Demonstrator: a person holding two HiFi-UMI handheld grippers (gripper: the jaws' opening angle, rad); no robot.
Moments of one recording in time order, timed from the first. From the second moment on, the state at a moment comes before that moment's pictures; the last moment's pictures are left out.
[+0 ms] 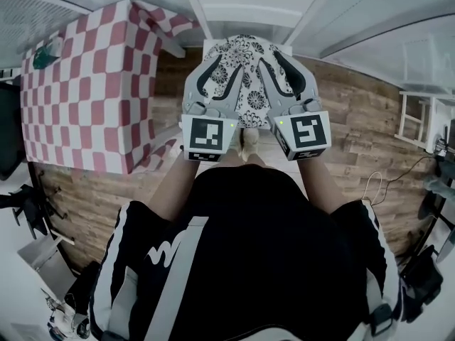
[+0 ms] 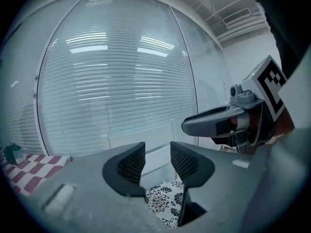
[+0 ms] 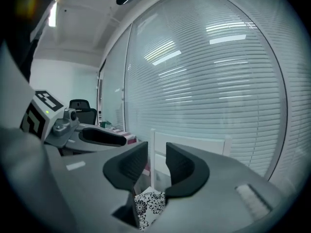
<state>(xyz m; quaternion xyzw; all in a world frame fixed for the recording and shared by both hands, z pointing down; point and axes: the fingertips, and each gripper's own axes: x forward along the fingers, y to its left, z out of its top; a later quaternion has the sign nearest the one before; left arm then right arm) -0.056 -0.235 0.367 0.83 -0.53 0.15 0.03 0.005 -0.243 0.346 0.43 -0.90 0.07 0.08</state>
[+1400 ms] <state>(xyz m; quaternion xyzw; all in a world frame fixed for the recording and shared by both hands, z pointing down) -0.063 -0.223 0.267 0.85 -0.53 0.03 0.00 -0.010 -0.219 0.250 0.42 -0.91 0.02 0.01</state>
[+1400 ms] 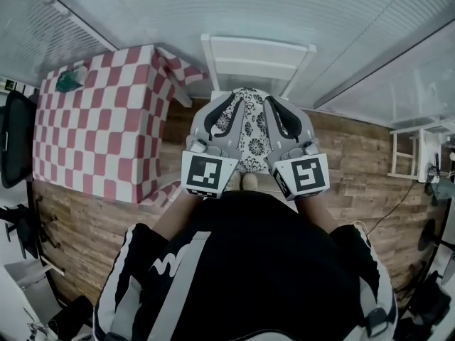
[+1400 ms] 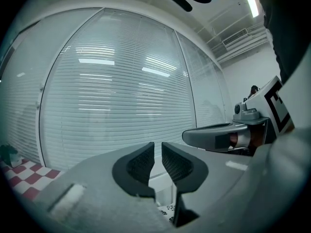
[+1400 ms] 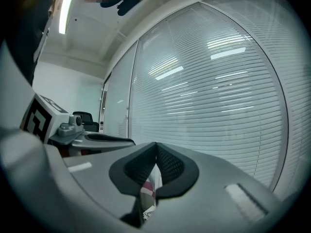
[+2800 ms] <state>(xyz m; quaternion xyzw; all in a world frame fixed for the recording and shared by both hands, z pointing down) -0.074 -0.265 0.249 0.83 -0.55 0.02 0.03 -0.021 -0.248 0.225 0.45 -0.89 0.02 0.01</state>
